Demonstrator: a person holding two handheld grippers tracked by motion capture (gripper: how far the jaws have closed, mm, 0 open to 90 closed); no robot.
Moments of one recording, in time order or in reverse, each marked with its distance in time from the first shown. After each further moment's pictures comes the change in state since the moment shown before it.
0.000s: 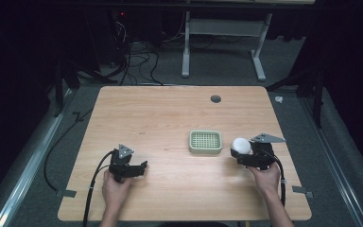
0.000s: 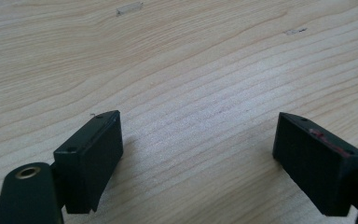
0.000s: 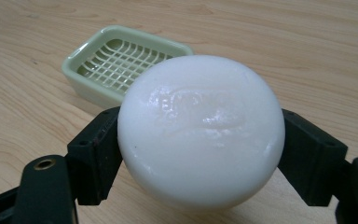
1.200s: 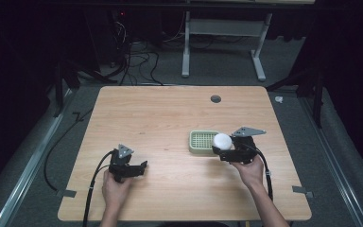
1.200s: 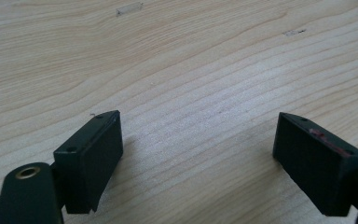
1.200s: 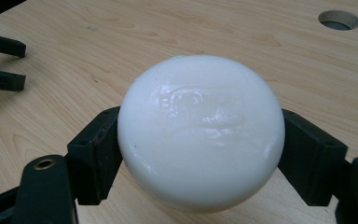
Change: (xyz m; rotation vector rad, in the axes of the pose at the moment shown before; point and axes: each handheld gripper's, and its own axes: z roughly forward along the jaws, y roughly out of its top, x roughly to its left) left arm 0.001 0.000 0.000 -0.004 -0.004 -0.004; right arm 0.042 0.034 0.020 0.004 0.122 -0.078
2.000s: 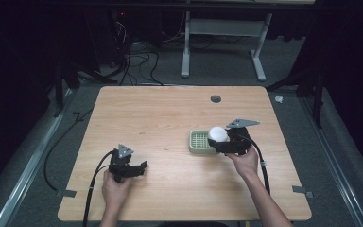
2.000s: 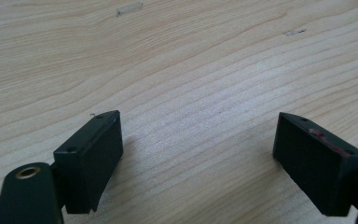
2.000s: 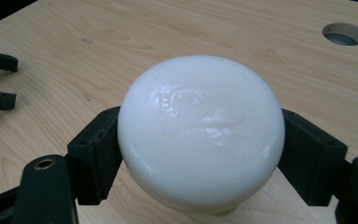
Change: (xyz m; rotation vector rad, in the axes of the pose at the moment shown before) left arm 0.000 0.000 0.000 0.000 0.000 0.000; right arm -0.006 0.022 0.019 0.006 0.007 0.005
